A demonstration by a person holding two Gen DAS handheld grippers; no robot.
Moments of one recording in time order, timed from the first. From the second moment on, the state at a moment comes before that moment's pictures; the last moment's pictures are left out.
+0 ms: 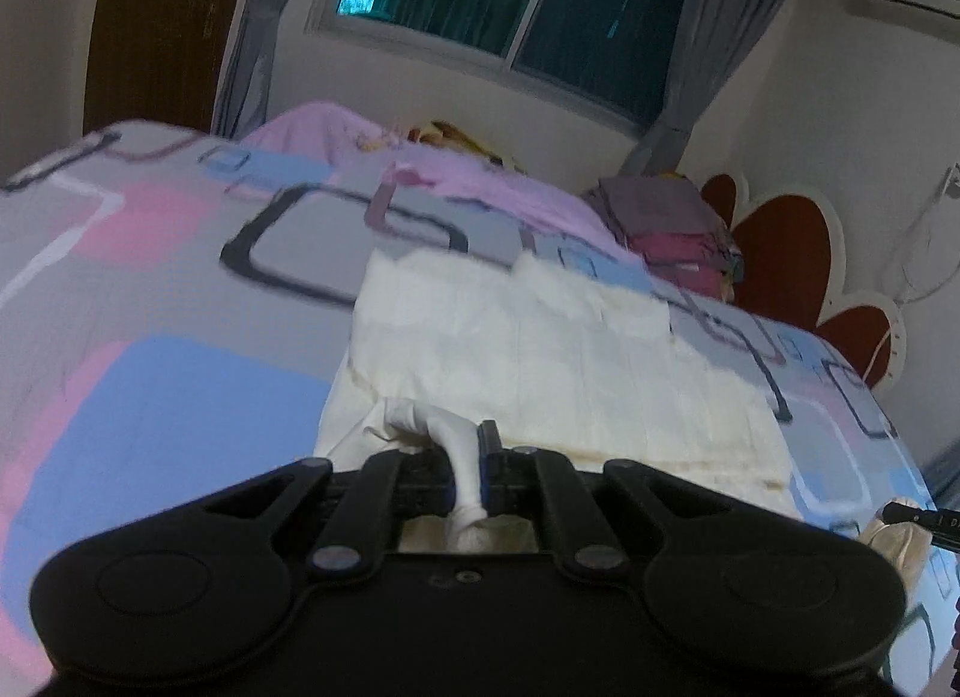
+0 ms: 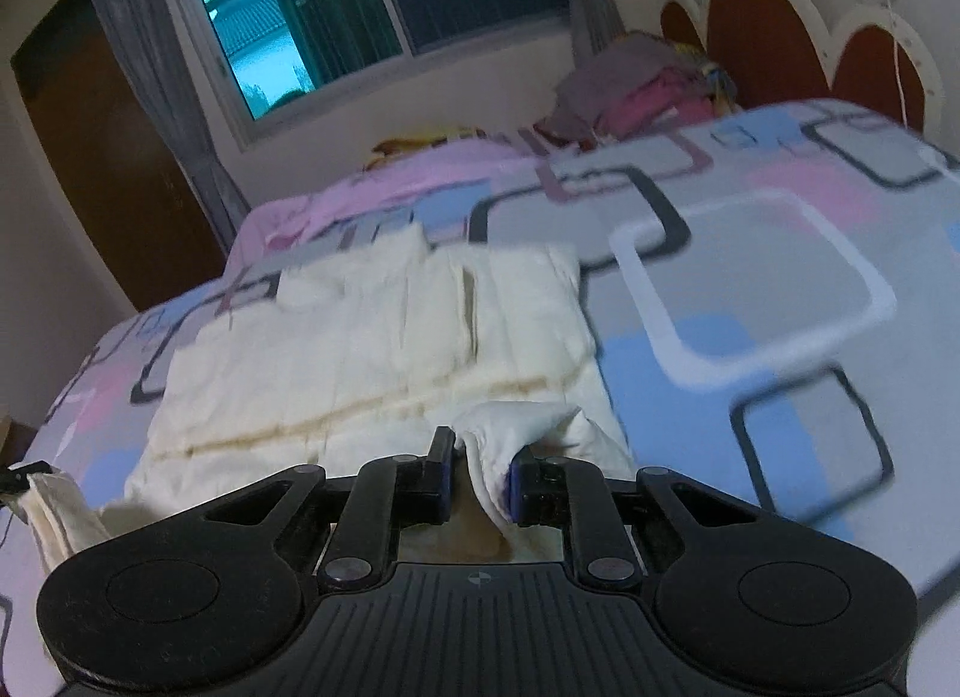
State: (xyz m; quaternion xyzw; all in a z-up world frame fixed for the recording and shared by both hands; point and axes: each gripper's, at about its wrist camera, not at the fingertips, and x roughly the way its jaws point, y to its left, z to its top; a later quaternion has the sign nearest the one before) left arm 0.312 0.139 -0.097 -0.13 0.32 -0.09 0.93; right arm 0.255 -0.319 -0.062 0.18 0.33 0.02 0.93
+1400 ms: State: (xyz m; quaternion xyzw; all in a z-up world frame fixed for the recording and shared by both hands) left arm 0.555 0.077 -0.147 -0.06 0.32 0.04 0.95; right arm 0.535 -0.358 -0.122 0.15 0.34 -0.05 0.93
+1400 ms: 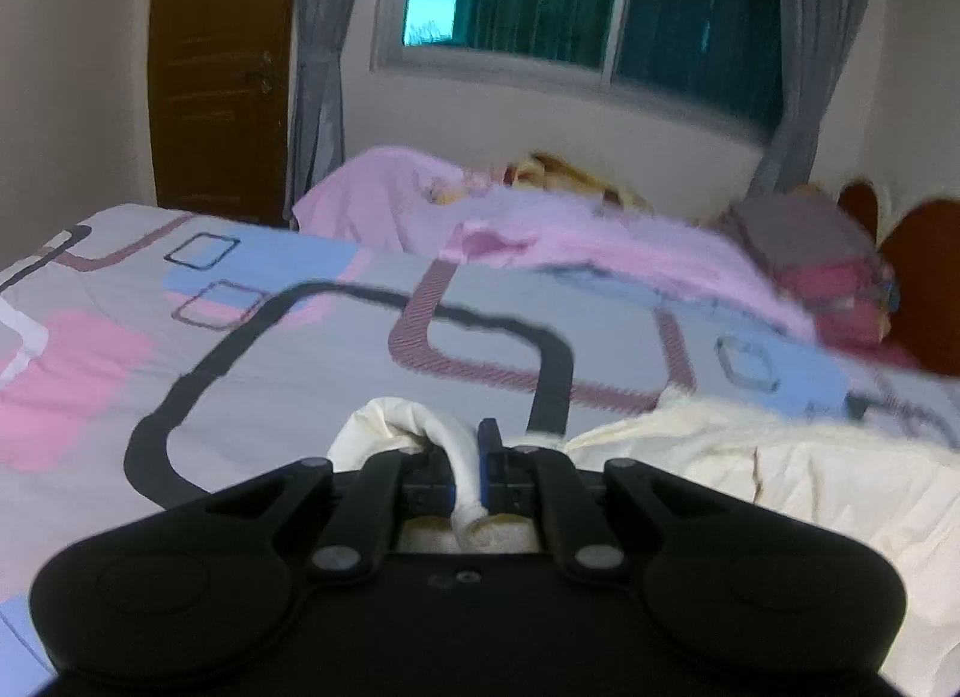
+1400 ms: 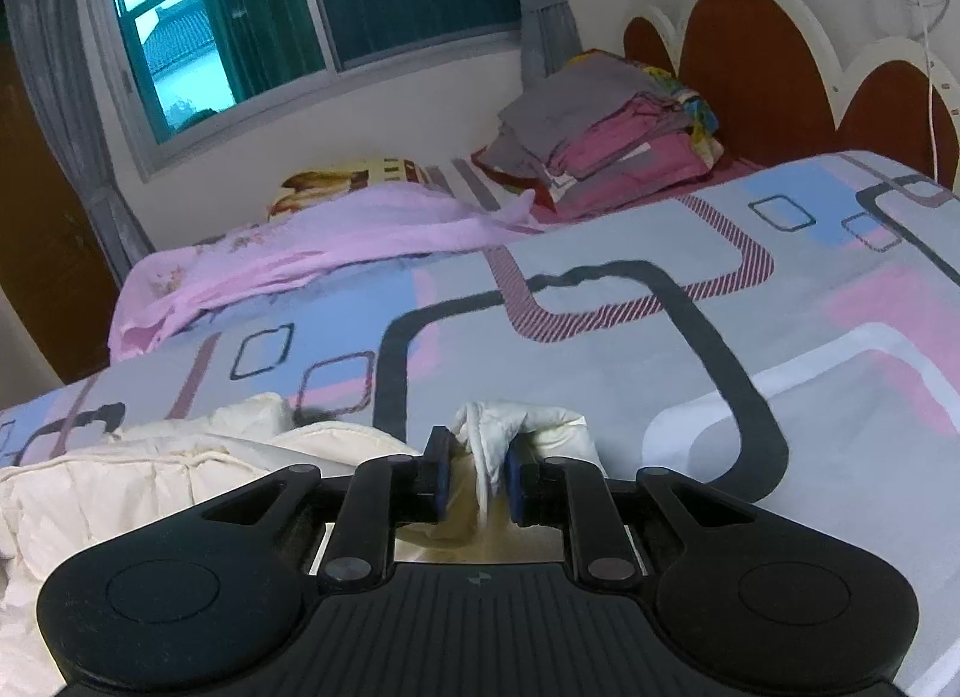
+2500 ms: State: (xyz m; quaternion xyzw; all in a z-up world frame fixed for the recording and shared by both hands) left arm 0.543 0.029 -0.149 0.00 0.25 0.03 0.97; right arm 0.548 -0.271 -0.117 0.02 0.24 0.01 0.97
